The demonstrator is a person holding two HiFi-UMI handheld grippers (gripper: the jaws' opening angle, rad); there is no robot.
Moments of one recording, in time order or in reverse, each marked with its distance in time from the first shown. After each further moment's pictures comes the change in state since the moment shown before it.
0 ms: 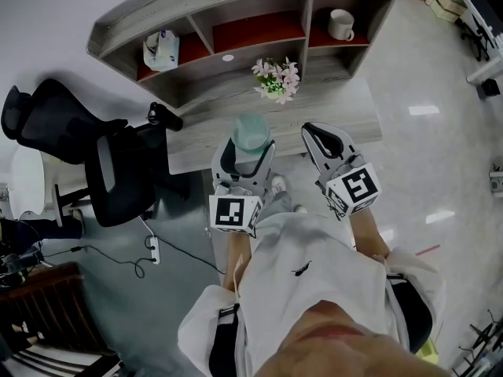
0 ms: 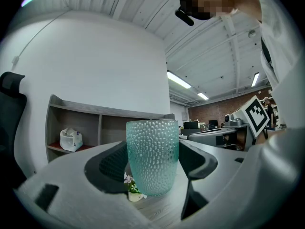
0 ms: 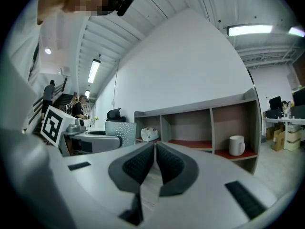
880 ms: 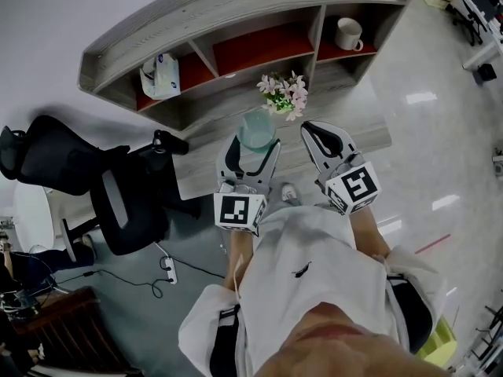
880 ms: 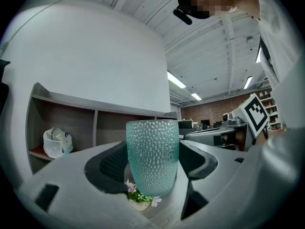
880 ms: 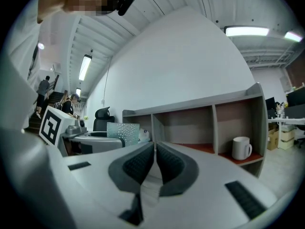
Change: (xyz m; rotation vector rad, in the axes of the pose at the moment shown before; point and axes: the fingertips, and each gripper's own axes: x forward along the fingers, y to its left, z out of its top) left arm 0.062 0.061 -0.007 0.006 0.005 -0.114; right arm 0.080 -0.023 0.001 0.015 -0.005 -0.092
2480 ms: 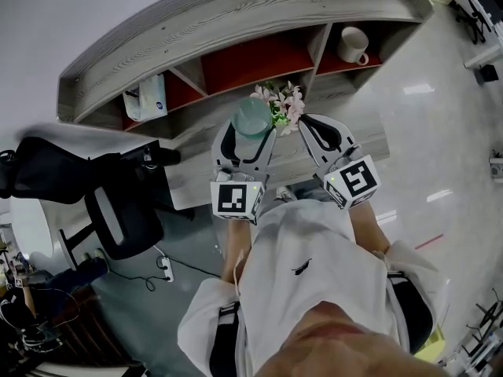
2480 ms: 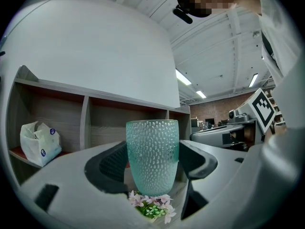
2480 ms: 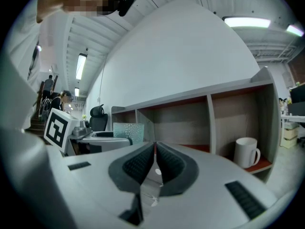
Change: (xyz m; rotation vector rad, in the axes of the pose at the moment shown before) left arm 0.098 0.044 -0.015 -0.007 0.019 0.035; right arm 0.063 -0.071 -0.005 0.008 0.037 0.023
